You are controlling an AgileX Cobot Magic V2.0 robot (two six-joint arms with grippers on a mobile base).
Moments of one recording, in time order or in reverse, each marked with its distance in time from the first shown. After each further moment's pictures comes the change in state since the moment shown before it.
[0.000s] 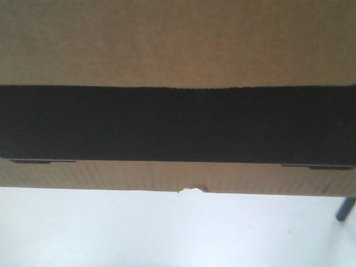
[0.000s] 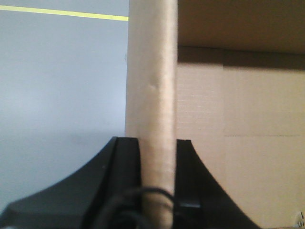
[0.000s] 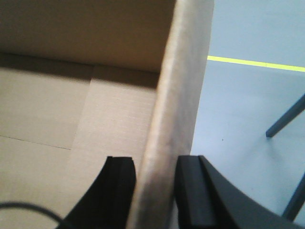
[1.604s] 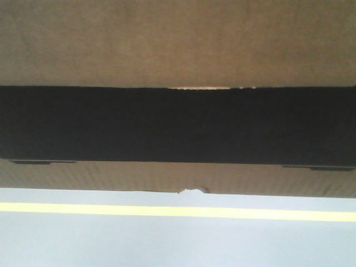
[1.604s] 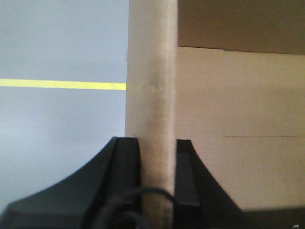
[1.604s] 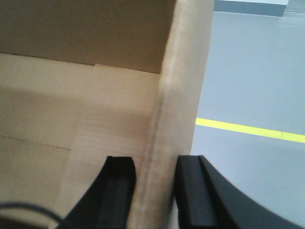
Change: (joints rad) left arm 0.000 0.000 0.000 0.000 0.000 0.000; right arm 0.000 0.000 0.000 0.000 0.002 0.000
